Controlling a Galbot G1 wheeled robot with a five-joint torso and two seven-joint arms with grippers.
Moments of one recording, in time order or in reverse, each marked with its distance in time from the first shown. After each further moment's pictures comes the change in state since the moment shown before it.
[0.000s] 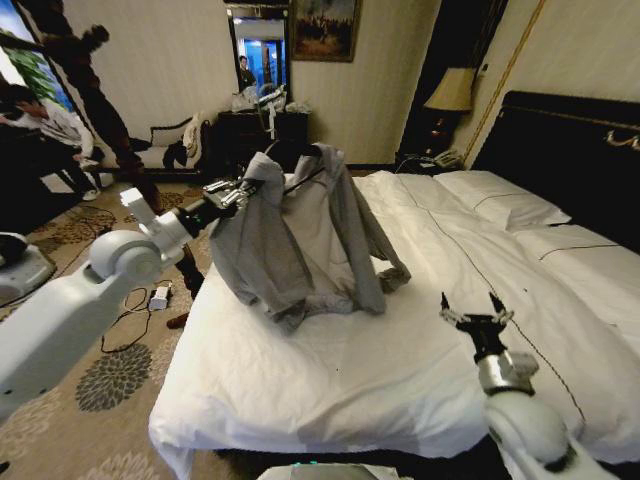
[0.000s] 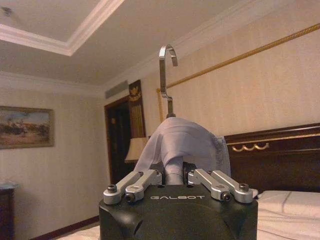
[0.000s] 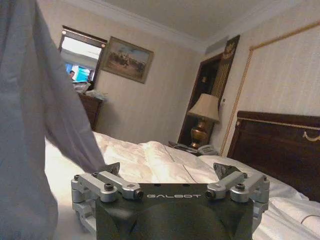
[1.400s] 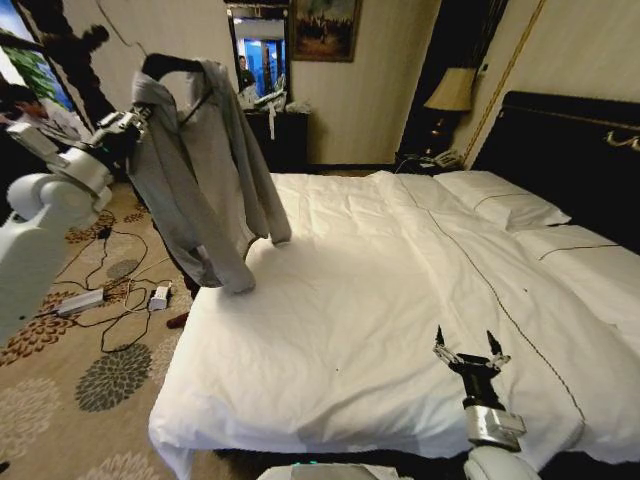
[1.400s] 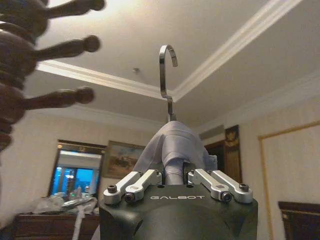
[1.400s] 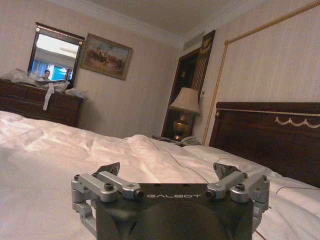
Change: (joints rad) left arm -0.392 -0.067 0.053 0.555 -0.110 -0.026 -0.006; right arm -0.063 0.211 -0.031 -0.024 -0.132 0.118 0.003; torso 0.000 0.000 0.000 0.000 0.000
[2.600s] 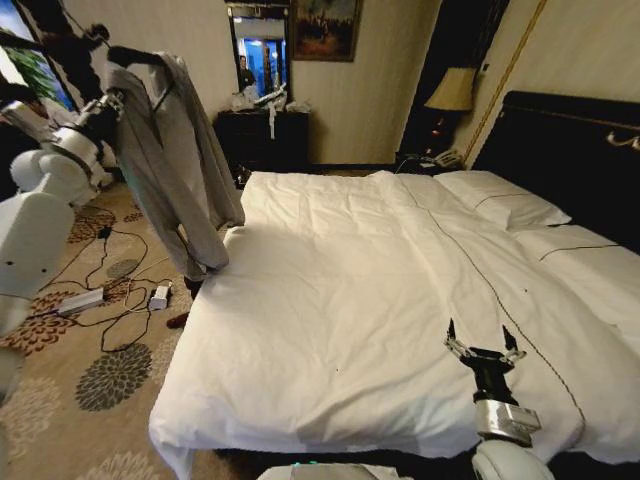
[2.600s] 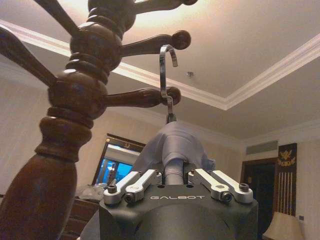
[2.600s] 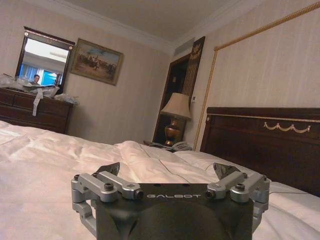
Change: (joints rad) left arm -0.244 -0.120 0.119 0.313 -0.022 0.026 -0.067; right arm 0.005 -0.024 0.035 0.015 0.037 -0.008 0.026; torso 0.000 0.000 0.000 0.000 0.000
